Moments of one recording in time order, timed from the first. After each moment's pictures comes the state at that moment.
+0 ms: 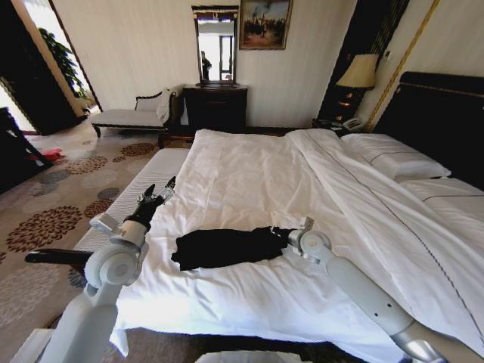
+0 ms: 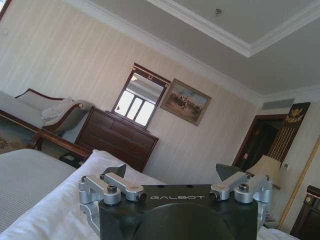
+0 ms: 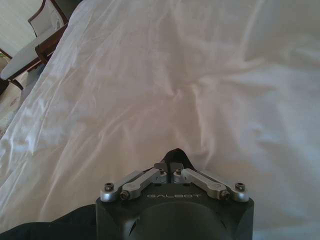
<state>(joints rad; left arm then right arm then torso) 1.17 -1.08 -0.61 -2.22 -1.04 0.26 -0.25 -0.79 0.87 0.01 1.69 1.57 -0.42 0.54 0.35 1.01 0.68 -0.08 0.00</state>
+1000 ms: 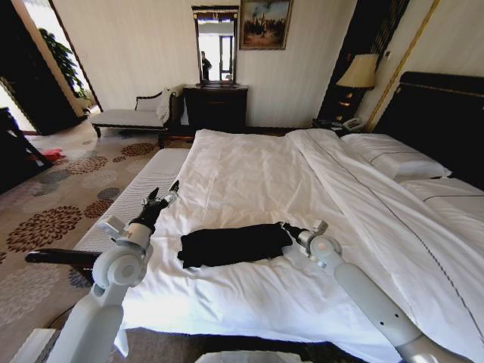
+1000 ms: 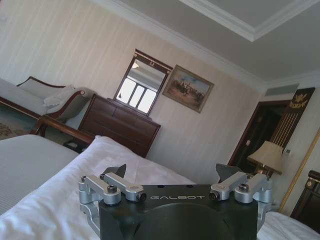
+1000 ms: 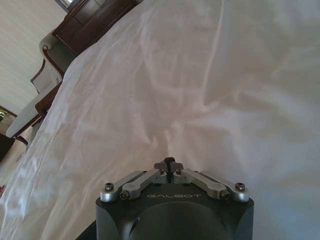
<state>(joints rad) 1.21 -1.10 -0.55 -2.20 -0.97 0.27 -0.25 -0.87 0.91 0.15 1.62 1.53 -0.30 0.43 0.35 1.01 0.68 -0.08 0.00</state>
